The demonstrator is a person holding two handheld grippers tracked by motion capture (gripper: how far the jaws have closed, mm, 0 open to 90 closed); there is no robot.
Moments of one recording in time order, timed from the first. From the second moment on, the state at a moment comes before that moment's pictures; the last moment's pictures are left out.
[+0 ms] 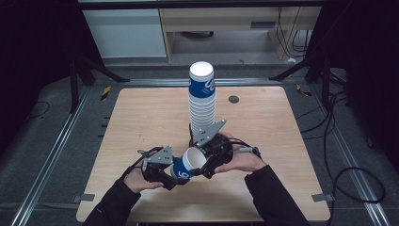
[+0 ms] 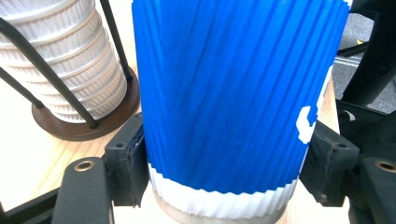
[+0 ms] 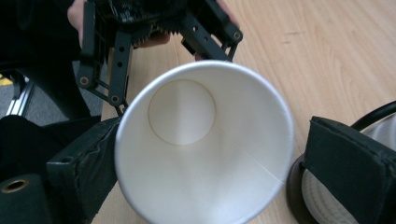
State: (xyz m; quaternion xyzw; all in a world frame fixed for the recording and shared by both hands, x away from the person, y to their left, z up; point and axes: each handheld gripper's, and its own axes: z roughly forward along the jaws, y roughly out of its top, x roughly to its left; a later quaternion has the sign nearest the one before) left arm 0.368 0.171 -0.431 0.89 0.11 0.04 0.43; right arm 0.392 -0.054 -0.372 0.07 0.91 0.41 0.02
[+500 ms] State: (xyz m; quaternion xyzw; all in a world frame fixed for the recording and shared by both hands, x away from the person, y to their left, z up) left arm 0.373 0.184 -0.422 0.87 0.14 0.07 0.47; right arm 0.387 -0.098 -0.365 0.12 0.87 0.47 0.05
